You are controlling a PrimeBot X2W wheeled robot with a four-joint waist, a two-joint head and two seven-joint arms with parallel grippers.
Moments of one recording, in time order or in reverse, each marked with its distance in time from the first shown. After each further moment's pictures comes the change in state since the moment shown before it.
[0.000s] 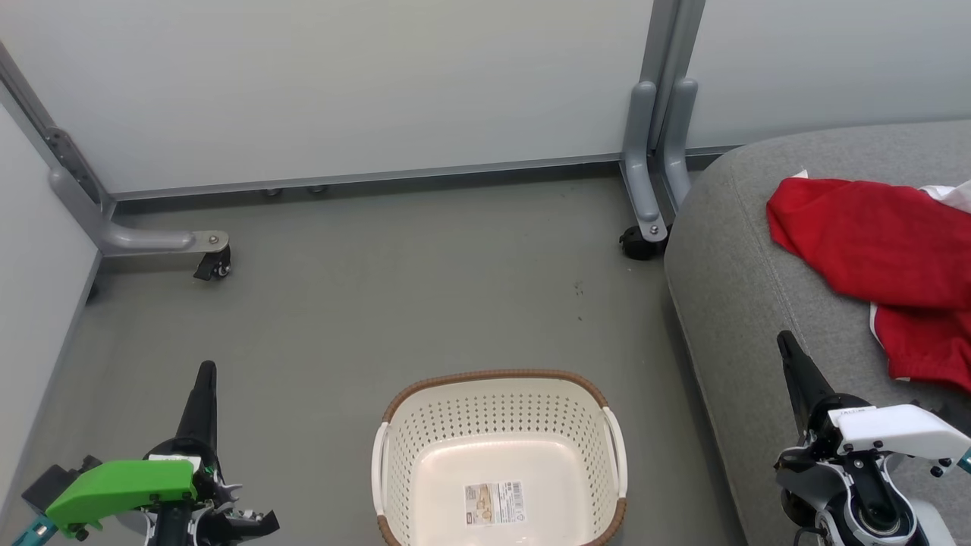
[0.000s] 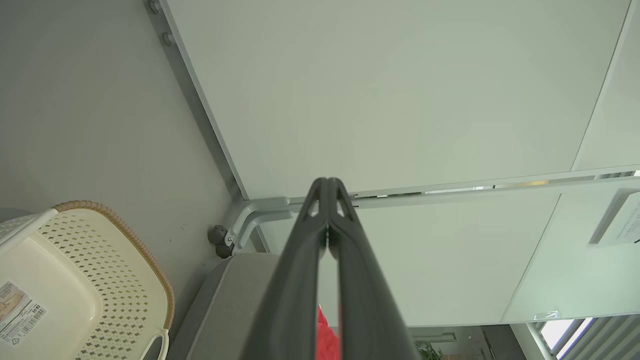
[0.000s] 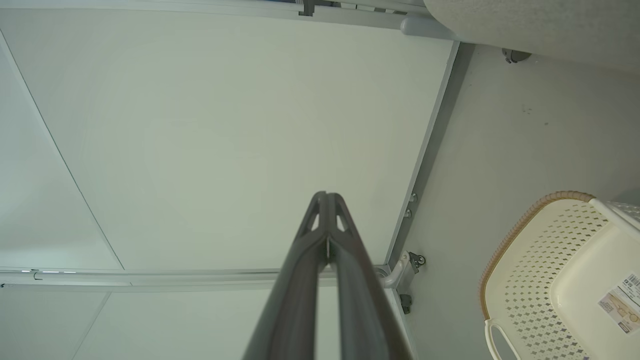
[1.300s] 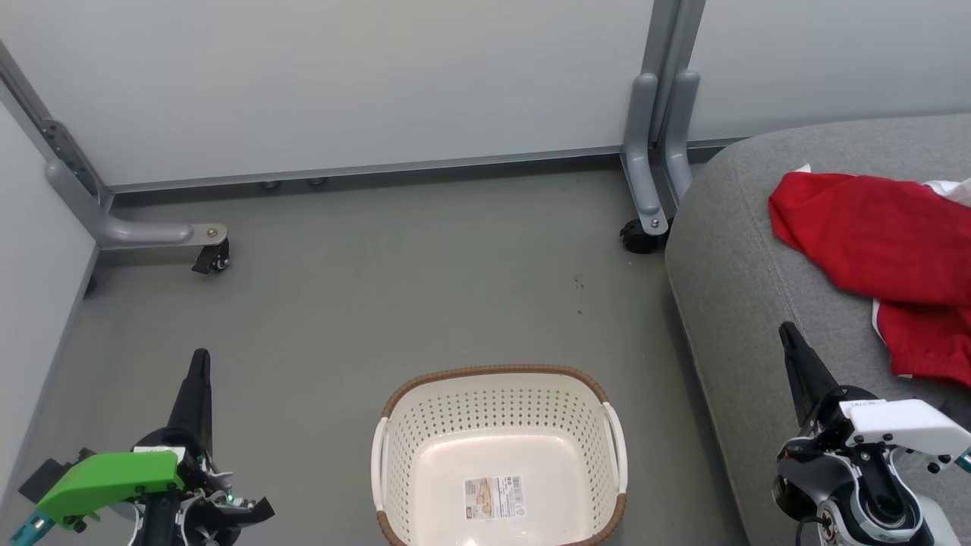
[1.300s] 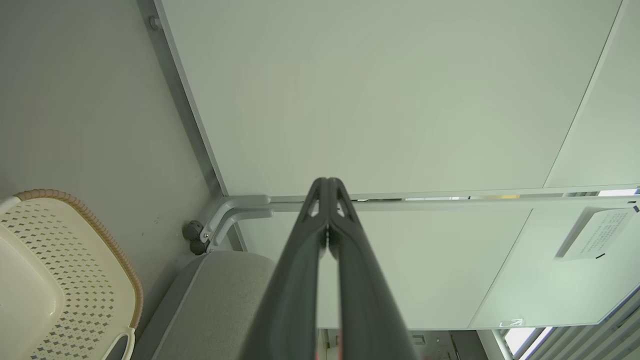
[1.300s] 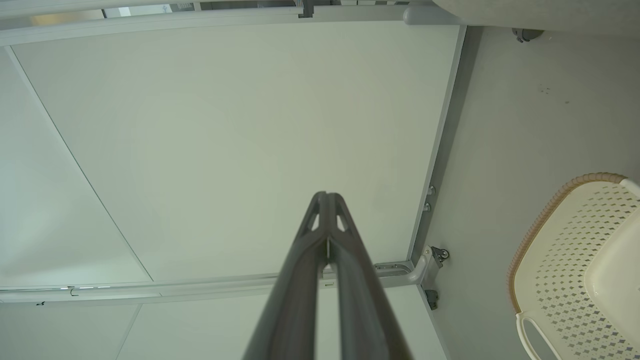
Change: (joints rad) left arm -0.026 -0.007 0.028 0.013 -0.085 -0.016 0.034; right arm -0.017 0.007 -0.020 0.004 0.093 0.000 0.026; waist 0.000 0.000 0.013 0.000
